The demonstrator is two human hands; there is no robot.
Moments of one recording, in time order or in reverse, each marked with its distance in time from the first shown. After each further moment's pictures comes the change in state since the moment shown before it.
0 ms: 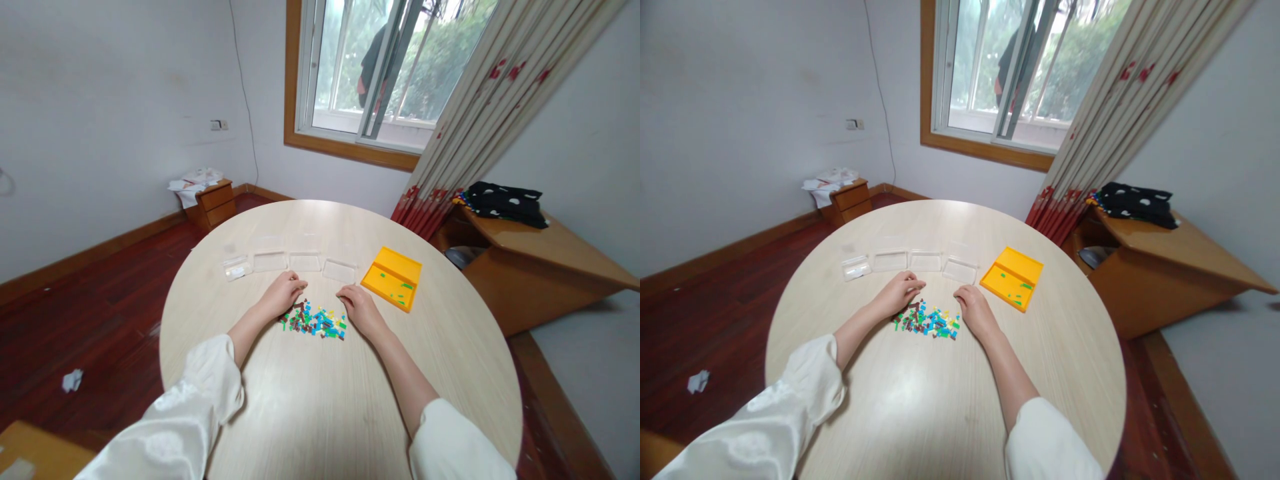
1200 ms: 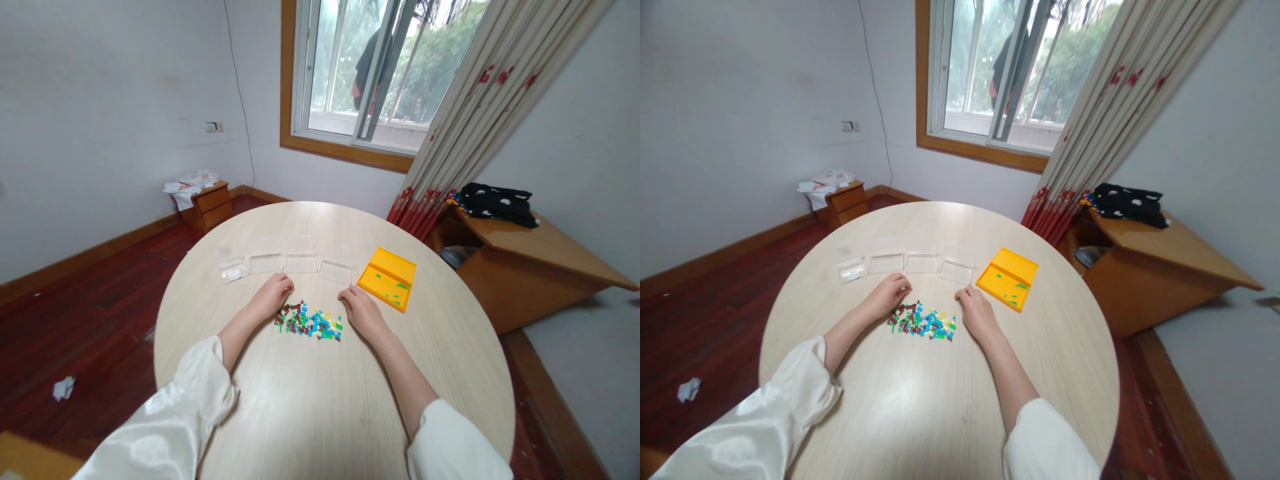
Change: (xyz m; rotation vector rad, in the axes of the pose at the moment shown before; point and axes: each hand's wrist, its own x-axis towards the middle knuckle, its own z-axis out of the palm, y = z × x) left_hand -0.004 -0.006 -0.006 -0.046 0.044 0.018; right_hand -0.010 -0.007 -0.015 -0.325 -0.141 0.122
